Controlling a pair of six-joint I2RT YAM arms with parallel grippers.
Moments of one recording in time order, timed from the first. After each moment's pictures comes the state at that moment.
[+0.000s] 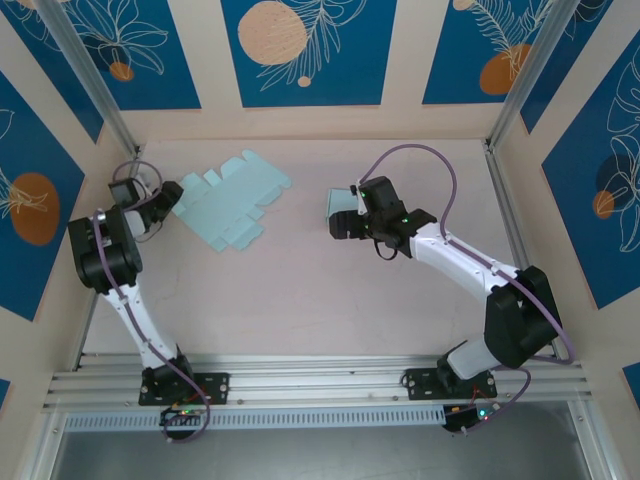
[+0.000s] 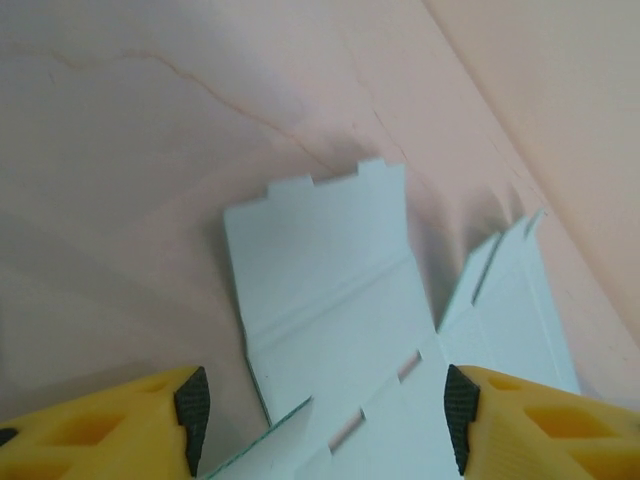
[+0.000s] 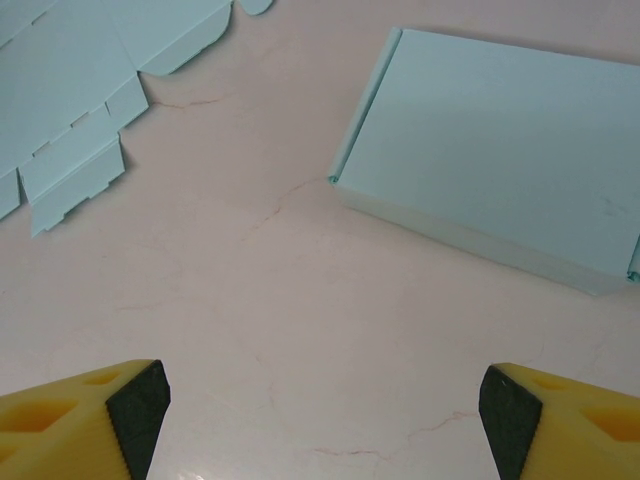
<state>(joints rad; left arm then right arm) 0.36 2.11 1.20 0.27 0.58 -0.60 0.55 1.47 1.08 -0.42 -0.02 0.36</state>
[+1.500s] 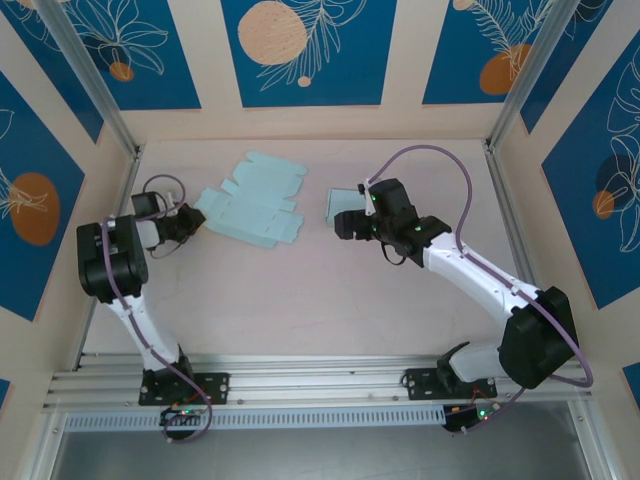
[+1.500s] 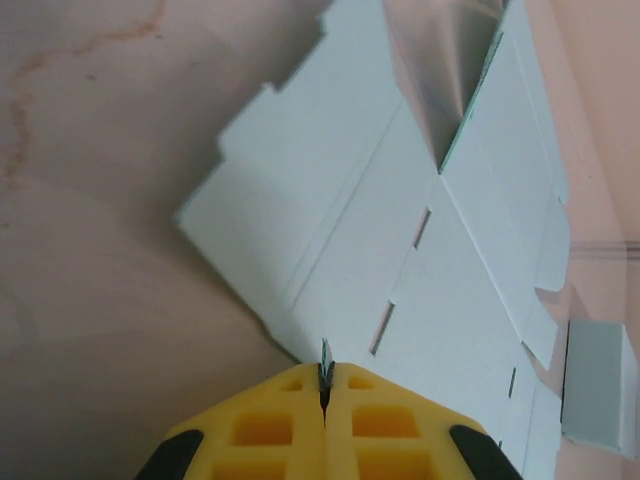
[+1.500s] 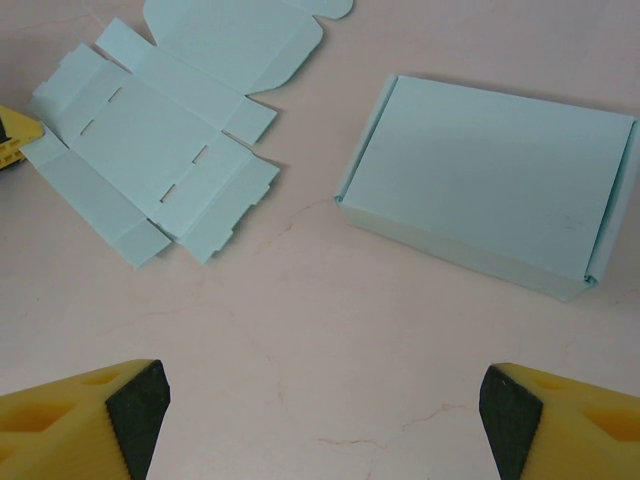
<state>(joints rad) 0.26 1.97 1.02 0.10 0.70 -0.51 0.56 1.35 1.04 -0.42 0.00 0.35</state>
